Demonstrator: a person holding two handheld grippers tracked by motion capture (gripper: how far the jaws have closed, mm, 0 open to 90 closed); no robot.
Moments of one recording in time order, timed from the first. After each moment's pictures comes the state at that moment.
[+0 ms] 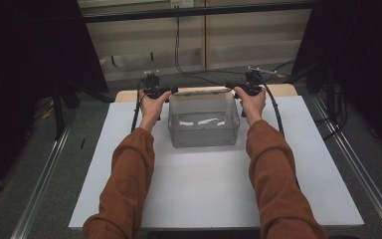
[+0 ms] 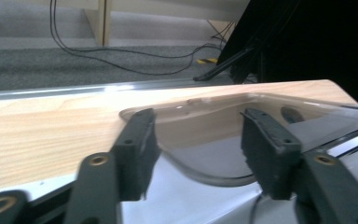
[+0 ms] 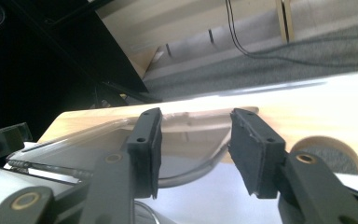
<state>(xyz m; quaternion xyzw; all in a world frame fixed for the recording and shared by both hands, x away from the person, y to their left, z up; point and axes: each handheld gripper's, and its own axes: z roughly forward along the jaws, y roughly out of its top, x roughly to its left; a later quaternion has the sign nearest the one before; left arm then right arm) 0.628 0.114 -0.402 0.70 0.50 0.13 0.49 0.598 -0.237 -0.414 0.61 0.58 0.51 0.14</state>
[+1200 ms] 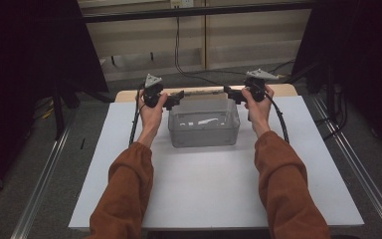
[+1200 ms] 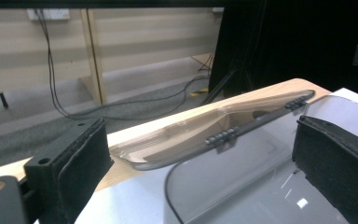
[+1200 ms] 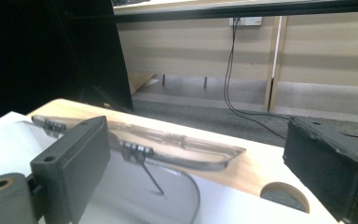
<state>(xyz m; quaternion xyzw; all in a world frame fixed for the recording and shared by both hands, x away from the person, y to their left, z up) 0.570 0.110 -0.388 0.72 0.38 0.22 0.54 0.548 -0.228 -0.391 0.49 0.64 0.52 0.28</state>
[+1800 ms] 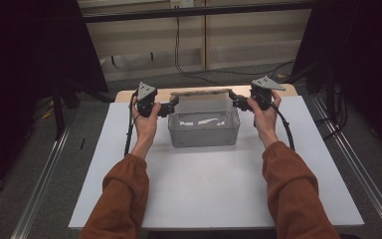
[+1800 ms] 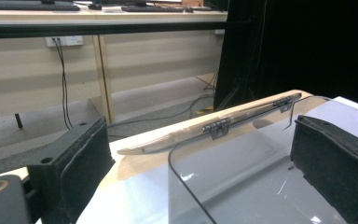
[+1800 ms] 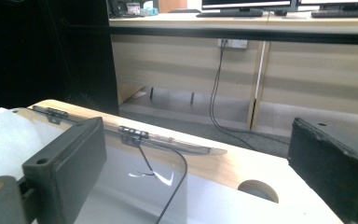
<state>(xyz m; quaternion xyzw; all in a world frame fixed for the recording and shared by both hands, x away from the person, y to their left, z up) 0.535 0.132 -0.390 0.69 0.37 0.26 0.56 0.514 -0.237 -0.394 0.46 0.63 0.53 0.34</state>
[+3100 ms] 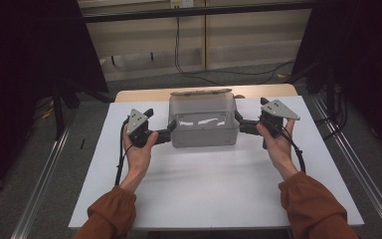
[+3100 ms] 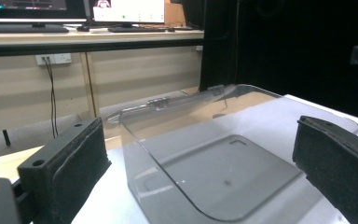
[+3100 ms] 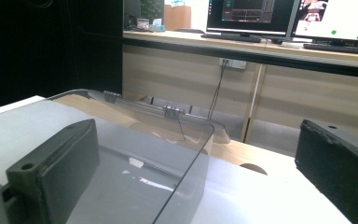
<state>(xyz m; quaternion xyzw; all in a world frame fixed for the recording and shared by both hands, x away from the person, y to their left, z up) 0.435 0.144 -0.392 0.68 0.33 0.26 0.59 0.417 -0.234 -0.387 0.42 0.63 0.53 0.38</state>
